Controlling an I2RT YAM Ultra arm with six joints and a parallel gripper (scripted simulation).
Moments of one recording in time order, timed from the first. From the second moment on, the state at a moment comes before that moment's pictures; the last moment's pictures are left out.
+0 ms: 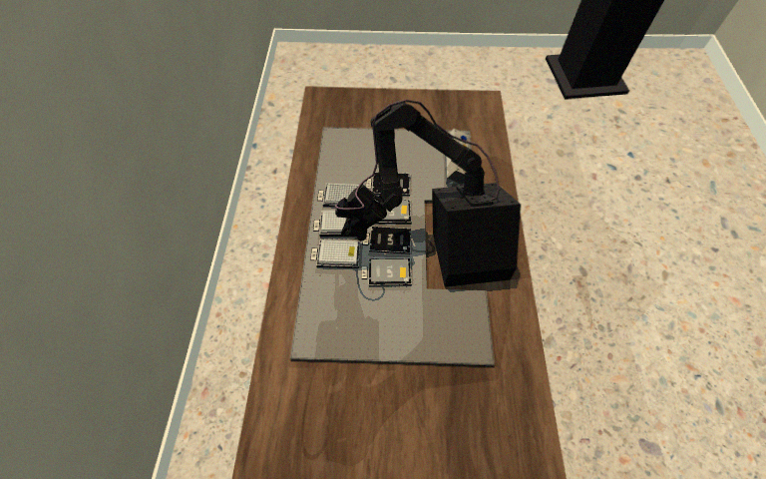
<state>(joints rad) 0.10 2.47 0.85 0.85 0.62 -0.21</state>
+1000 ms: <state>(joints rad) 0.04 2.47 1.06 0.65 0.57 -0.28</state>
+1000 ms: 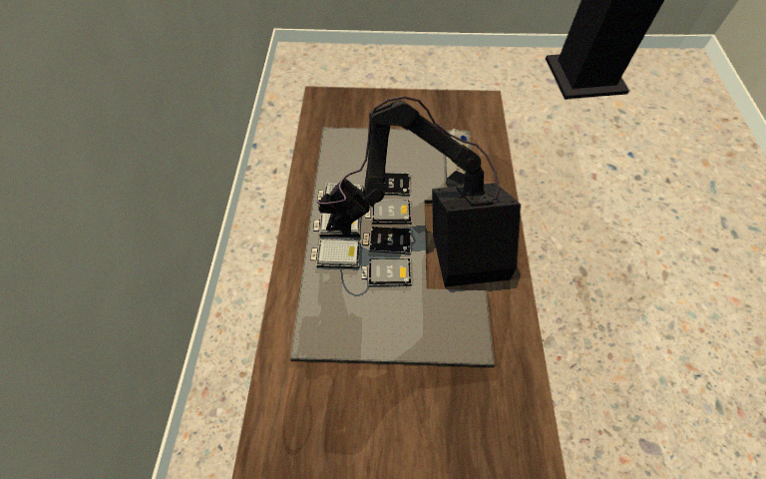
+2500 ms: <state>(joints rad) -0.26 2.24 0.99 0.58 0.36 -0.48</state>
